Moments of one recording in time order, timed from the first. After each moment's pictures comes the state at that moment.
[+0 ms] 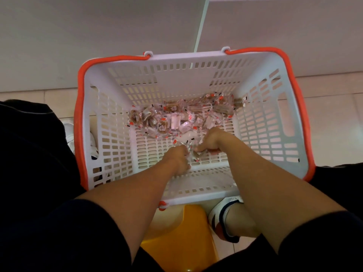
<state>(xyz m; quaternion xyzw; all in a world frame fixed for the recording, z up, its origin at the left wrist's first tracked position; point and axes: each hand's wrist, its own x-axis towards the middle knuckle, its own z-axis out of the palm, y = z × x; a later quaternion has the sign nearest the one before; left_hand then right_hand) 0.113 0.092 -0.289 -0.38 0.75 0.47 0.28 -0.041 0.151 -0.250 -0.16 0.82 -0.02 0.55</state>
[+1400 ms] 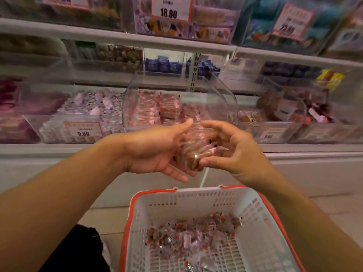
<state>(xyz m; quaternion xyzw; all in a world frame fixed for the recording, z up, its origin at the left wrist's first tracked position) 0.126 -0.083 0.149 -0.13 0.65 0.74 0.13 -0.012 0.079 0.129 -0.51 0.65 -0.52 0.22</state>
